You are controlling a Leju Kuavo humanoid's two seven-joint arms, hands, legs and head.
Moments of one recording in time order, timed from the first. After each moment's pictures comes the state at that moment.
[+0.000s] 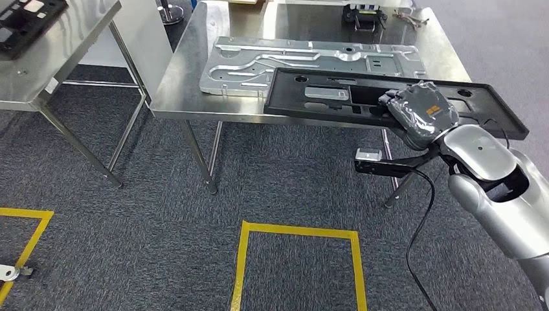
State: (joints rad) left arm -0.04 0.13 -0.79 -0.13 1.00 0.21 -0.23; right arm -0.77 -0.63 0.58 -1.69 1.00 0.11 0.04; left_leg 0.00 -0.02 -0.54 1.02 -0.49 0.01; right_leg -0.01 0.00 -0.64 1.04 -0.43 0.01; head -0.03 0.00
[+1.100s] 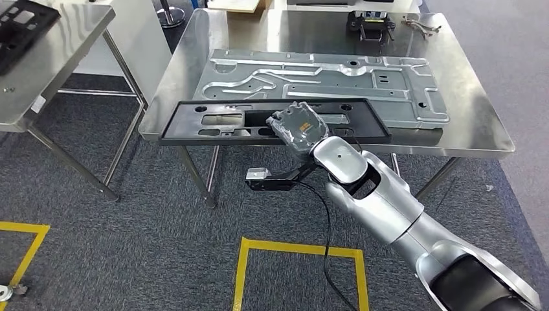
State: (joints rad) left arm 0.04 0.22 -1.06 -0.05 0.71 -0.40 -0.26; right arm -0.88 -0.07 0.82 -1.30 1.20 0.03 0.09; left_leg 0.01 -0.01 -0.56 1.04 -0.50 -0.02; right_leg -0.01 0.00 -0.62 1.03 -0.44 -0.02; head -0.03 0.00
